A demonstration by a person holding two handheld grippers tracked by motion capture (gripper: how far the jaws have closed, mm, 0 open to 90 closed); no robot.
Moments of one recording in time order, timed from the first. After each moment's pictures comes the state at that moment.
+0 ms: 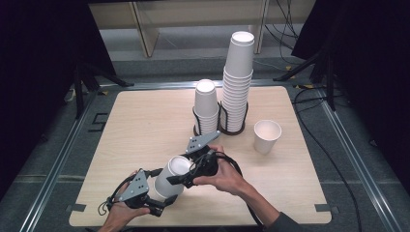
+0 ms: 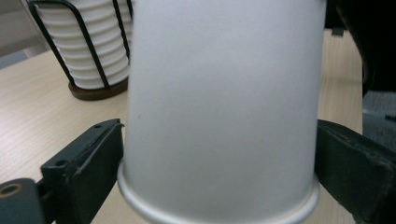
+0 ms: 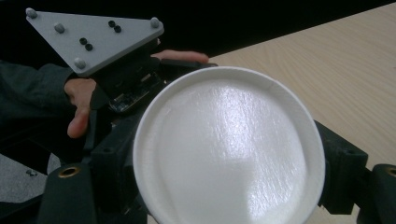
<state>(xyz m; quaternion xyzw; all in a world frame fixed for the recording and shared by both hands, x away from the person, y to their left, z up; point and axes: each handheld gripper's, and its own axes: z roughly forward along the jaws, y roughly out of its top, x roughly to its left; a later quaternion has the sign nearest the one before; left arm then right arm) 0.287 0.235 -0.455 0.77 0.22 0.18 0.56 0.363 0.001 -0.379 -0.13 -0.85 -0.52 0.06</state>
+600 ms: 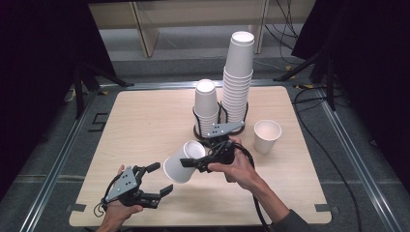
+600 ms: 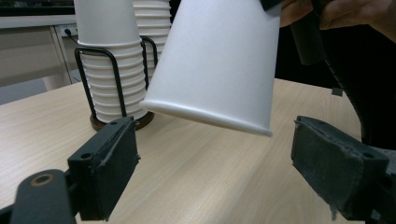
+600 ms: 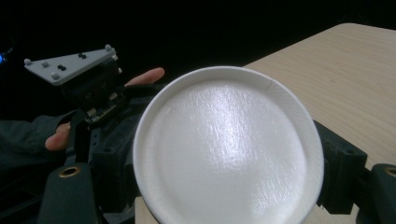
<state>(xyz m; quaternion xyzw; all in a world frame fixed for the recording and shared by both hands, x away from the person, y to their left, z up) 0.288 0.248 -0.446 0.73 0.24 0.19 0.62 0.381 -0.039 -0.371 -0.21 -0.79 -0.57 0.07</state>
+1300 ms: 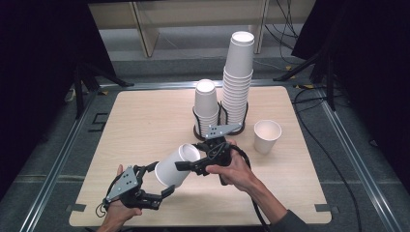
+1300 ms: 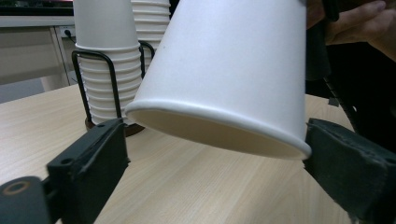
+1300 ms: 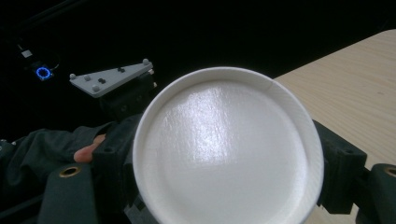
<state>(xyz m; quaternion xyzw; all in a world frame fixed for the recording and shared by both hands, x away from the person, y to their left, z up) 0.289 0.242 -0.444 0.71 0.24 0.19 0.63 0.377 -0.029 -0.373 -0.17 -0.77 -0.60 0.11</state>
